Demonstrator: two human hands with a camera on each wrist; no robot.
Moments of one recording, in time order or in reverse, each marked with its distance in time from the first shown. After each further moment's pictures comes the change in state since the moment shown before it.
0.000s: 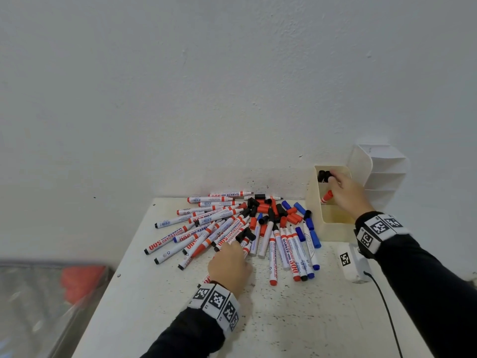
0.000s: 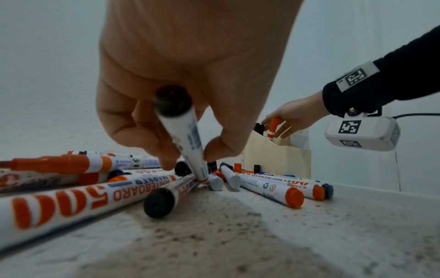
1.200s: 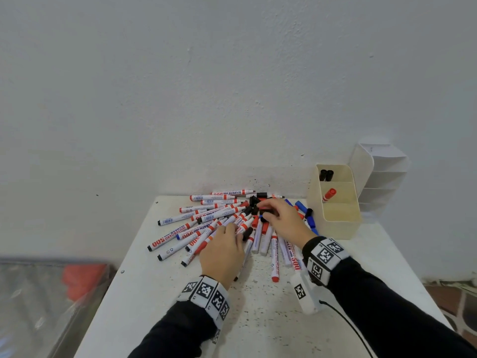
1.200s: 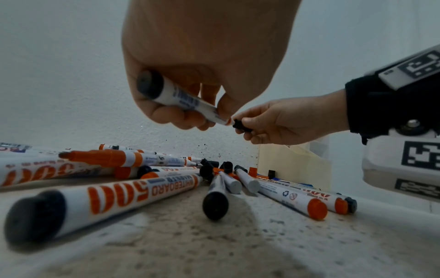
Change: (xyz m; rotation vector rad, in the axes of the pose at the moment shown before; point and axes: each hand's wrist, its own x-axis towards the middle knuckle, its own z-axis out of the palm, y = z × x) left_hand 0.007 -0.017 -0.007 -0.141 0.279 0.054; right_hand -0.059 -0.044 0.101 0.118 -0.330 -0.286
